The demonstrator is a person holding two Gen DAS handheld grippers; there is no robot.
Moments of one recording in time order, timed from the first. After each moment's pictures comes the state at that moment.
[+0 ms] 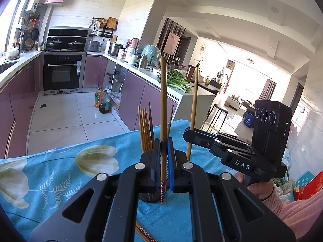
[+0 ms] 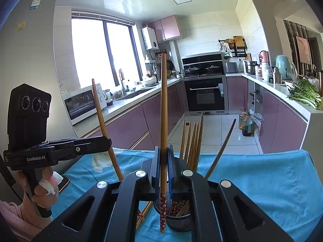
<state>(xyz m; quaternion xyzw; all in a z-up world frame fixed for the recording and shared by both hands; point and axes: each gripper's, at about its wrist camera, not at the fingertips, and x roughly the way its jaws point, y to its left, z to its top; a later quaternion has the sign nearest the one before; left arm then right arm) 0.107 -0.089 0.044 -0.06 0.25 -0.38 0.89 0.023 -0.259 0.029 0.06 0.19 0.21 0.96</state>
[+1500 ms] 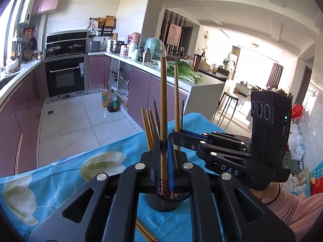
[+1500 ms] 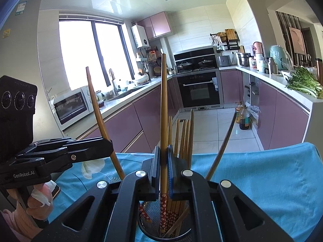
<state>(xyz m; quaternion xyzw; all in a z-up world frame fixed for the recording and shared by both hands) 0.113 -0.126 0.042 0.01 0.27 -0.36 0.90 0.065 -0.256 0.003 0.09 0.21 0.19 0.95</state>
